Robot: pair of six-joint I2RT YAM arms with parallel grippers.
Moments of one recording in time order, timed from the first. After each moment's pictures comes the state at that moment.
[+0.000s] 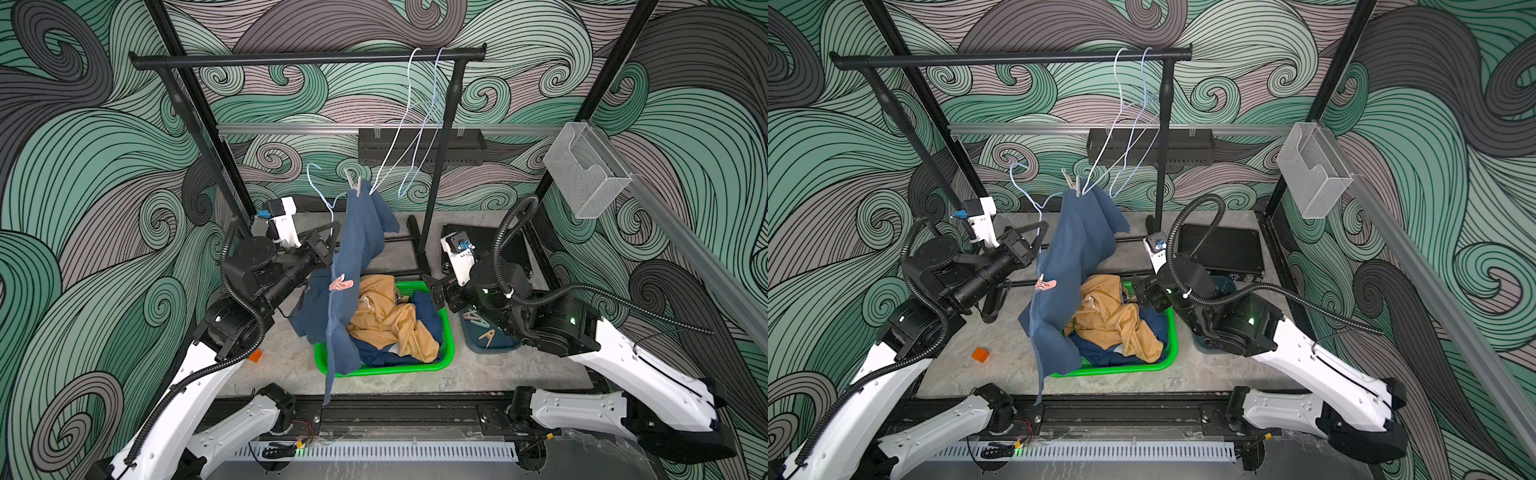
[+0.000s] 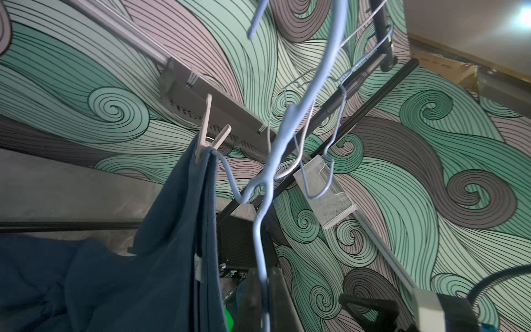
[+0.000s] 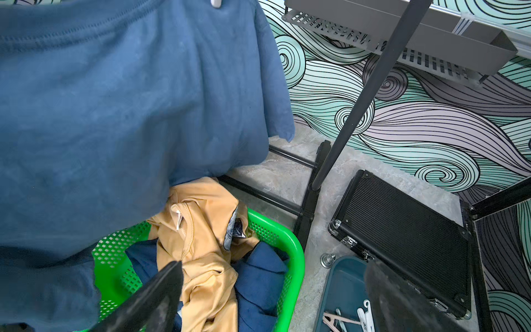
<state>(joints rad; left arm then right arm) -0.52 0.88 1.23 -0.39 -0.03 -0.73 1.07 1.11 1.44 -0.87 0.54 0.16</state>
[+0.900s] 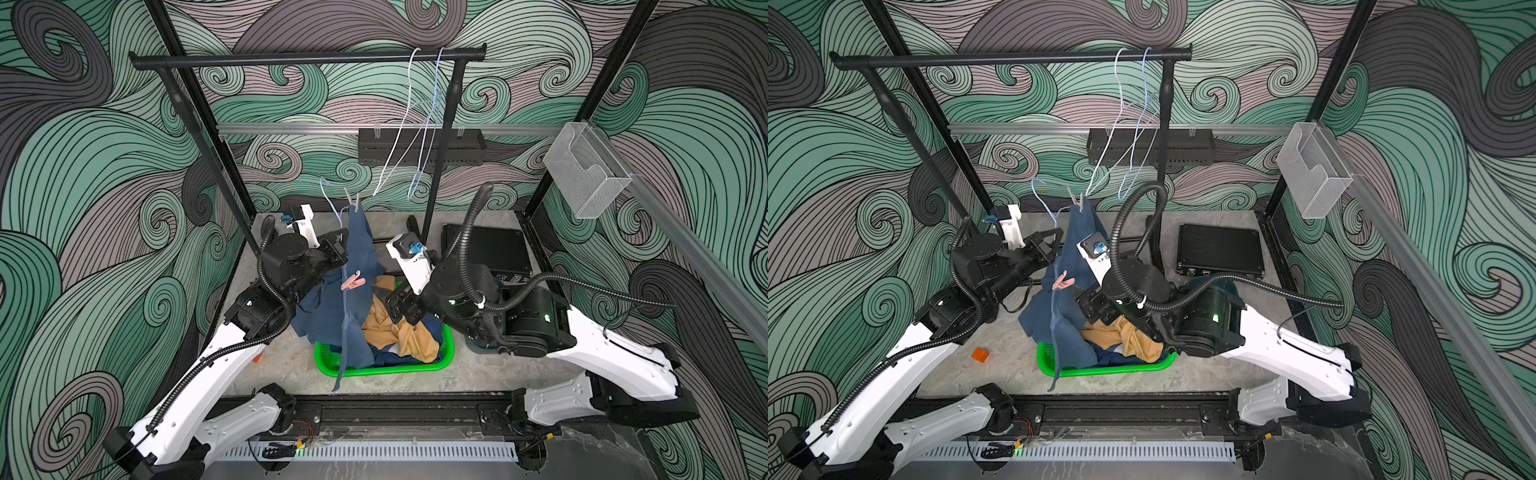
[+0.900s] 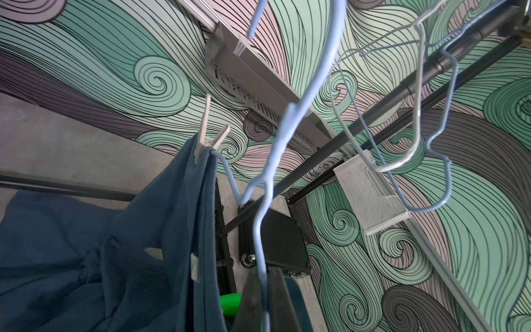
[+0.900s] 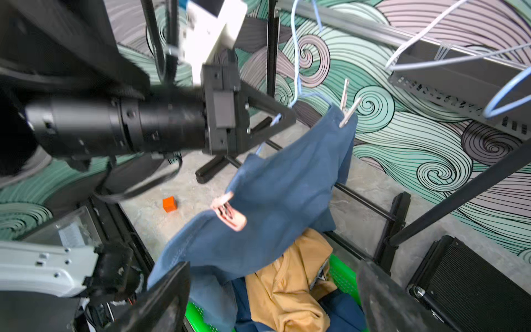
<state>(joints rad) -0.57 0.98 1.18 -0.35 -0.10 -0.77 1.31 1.37 1.84 -0.87 0.48 0.17</state>
